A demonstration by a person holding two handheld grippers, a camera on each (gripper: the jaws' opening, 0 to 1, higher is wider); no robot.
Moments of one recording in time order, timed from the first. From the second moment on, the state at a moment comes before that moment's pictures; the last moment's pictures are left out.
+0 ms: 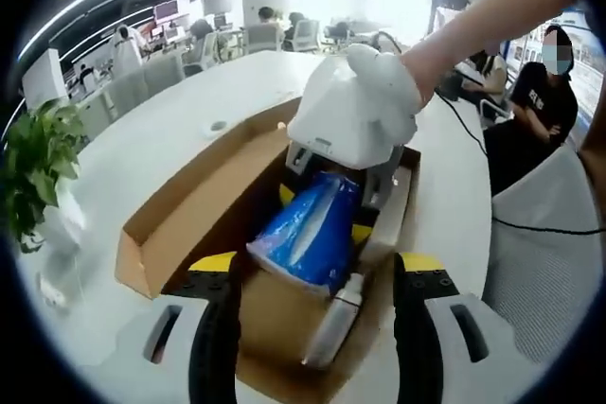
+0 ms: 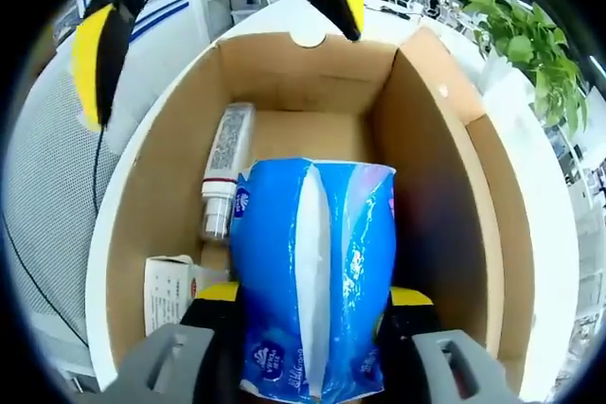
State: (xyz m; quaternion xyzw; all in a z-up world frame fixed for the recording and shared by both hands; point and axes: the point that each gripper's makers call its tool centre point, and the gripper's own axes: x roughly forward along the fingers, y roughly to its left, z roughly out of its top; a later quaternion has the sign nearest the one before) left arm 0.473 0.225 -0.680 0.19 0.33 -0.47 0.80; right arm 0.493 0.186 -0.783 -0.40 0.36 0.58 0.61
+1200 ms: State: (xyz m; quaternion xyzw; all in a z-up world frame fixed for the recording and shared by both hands) left arm 0.492 0.192 -0.781 0.35 0.37 -0.56 0.65; right arm 0.497 0.168 -0.793 -0.38 0.35 0.58 0.63
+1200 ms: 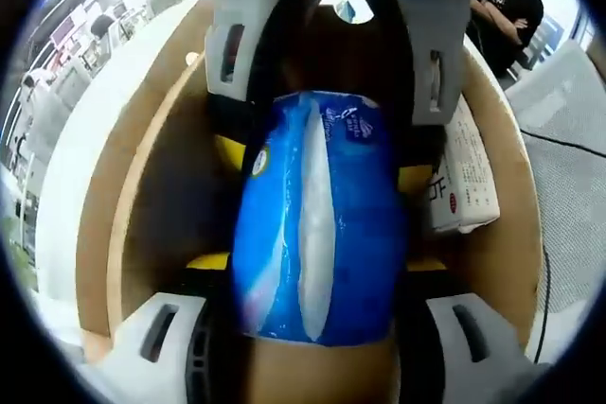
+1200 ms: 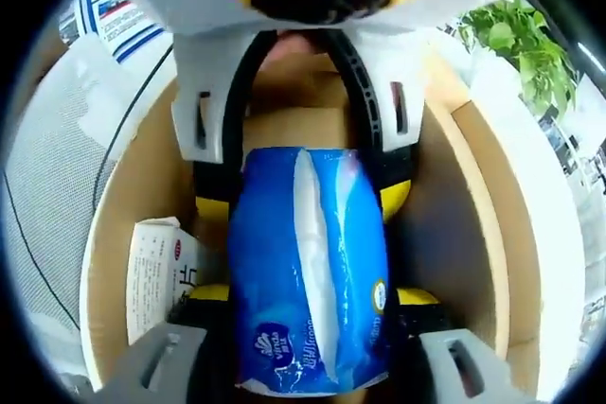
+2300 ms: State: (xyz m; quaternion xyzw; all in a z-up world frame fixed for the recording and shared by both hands) left arm 0.482 0.187 -0.733 0.36 0.32 -0.55 0.68; right arm 0.484 0.172 -0.741 -0.39 0.29 0.58 0.65
